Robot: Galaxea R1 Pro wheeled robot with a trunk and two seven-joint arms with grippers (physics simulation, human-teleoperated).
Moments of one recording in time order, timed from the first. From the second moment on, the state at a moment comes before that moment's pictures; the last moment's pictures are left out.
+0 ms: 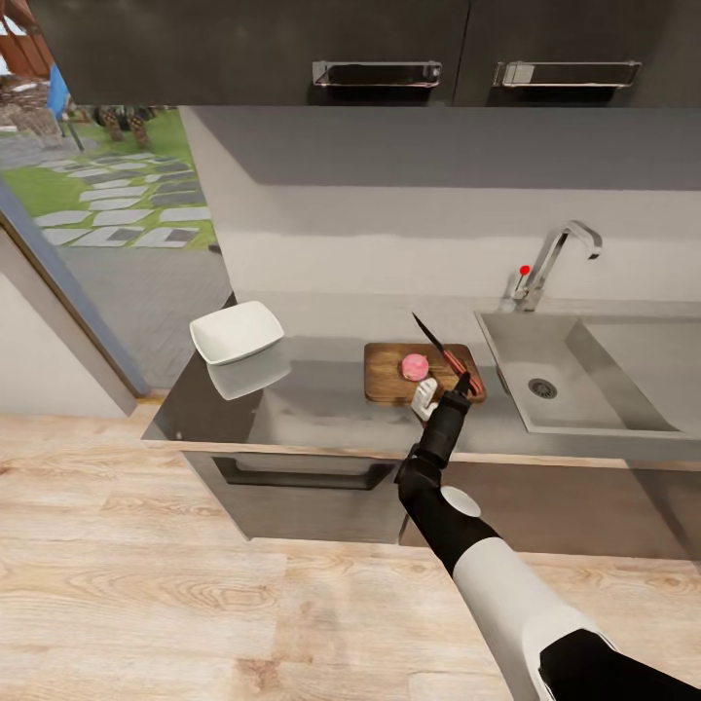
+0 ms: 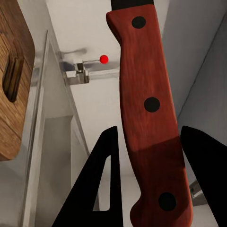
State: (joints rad) left arm -0.37 0.08 -0.13 0.07 0.17 -0.40 0.05; right arm -0.83 0.17 0.28 -0.70 1.07 0.73 -0.77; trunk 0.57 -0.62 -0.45
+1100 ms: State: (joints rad) left arm -0.37 0.07 -0.13 0.07 0.17 -0.40 0.04; right arm -0.83 0.17 0.39 -0.68 1.07 0.67 -0.75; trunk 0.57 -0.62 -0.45
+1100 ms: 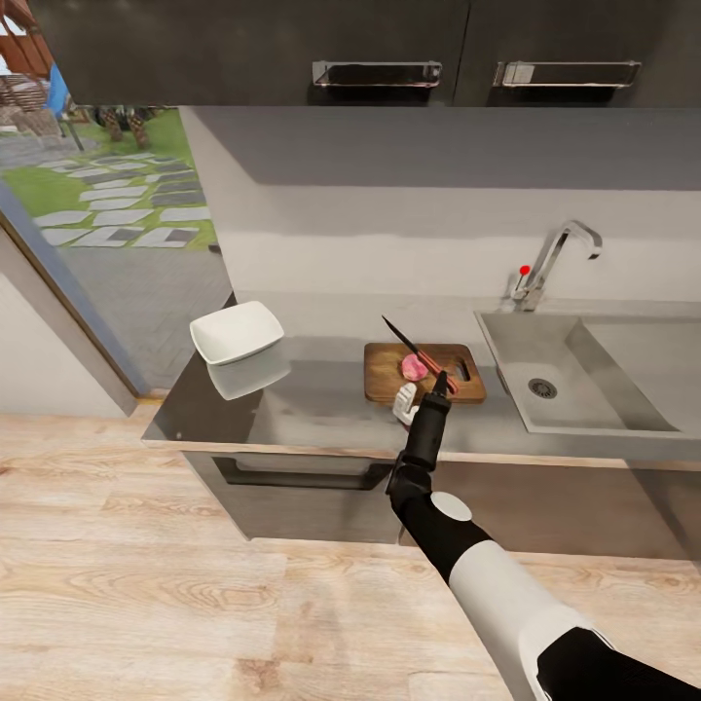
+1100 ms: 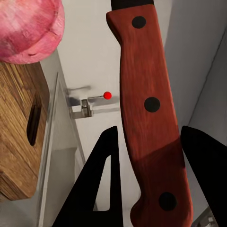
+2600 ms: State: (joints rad) left arm -0.37 0.07 -0.13 0.07 0.17 -0.40 0.04; right arm -0.83 0.17 0.39 -0.68 1.07 0.66 -0.75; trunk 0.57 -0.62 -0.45
